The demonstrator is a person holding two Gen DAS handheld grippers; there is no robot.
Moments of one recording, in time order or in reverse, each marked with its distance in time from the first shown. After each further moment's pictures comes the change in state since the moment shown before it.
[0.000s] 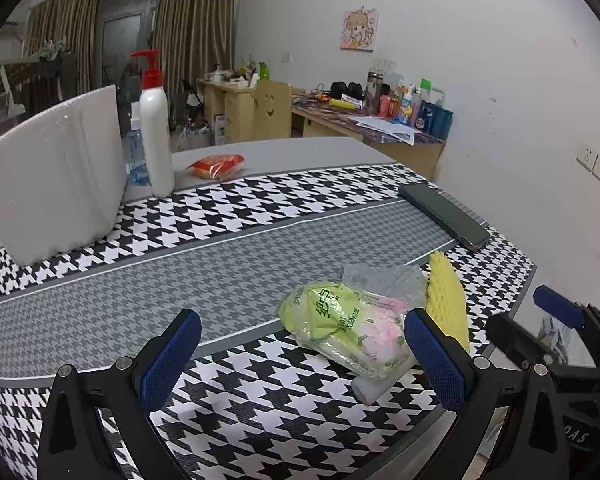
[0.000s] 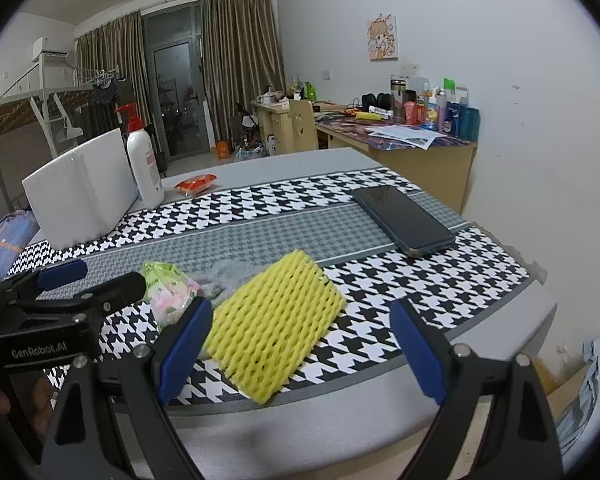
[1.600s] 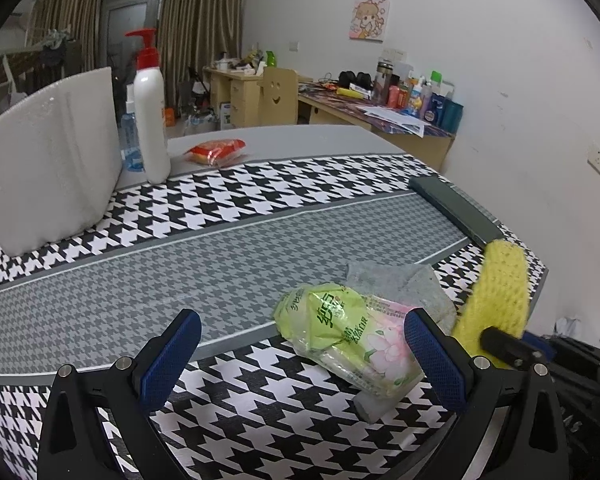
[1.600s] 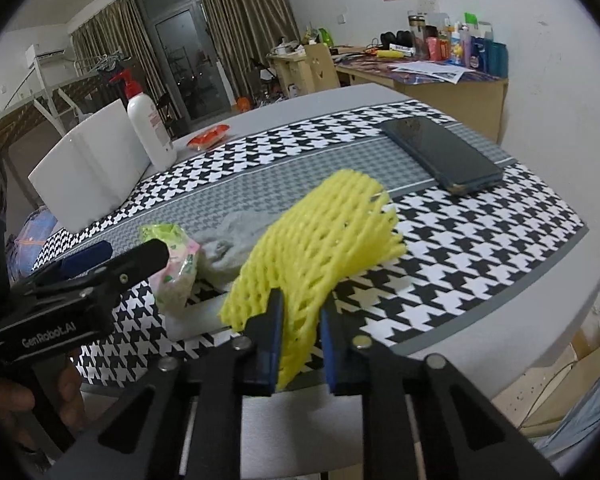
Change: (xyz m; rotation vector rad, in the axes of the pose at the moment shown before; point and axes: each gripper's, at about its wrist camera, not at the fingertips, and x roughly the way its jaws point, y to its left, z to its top) left arm 0.022 0.006 0.004 -0.020 0.032 0.019; right arm 0.028 -0.015 -0.007 0.092 0.181 0.137
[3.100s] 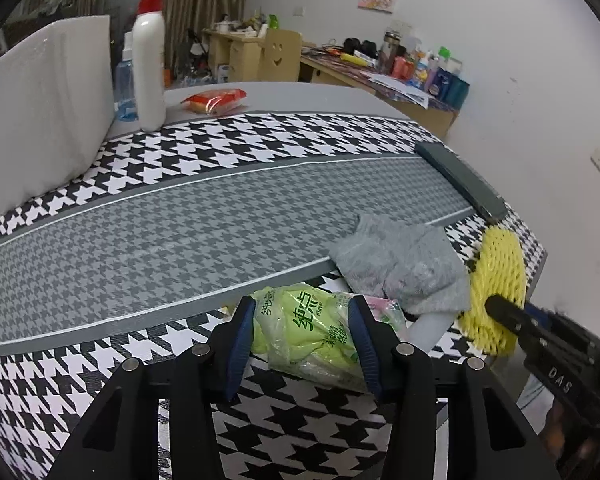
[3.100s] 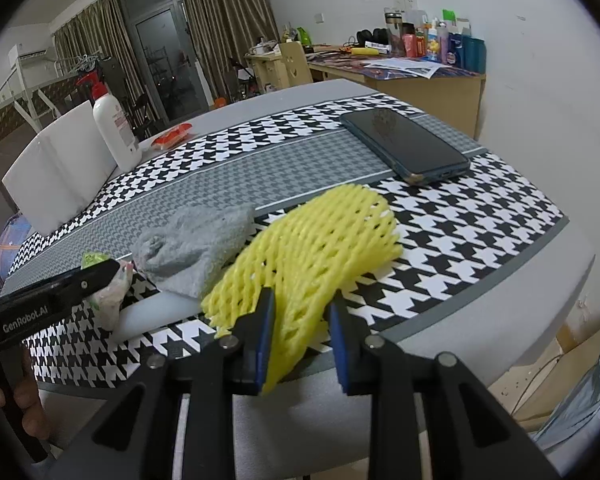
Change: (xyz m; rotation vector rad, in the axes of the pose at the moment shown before) left arm 0.011 0.009 -0.015 -0.050 0.144 -0.045; right arm 0.014 -0.025 -0.003 0.005 0.012 -0.078
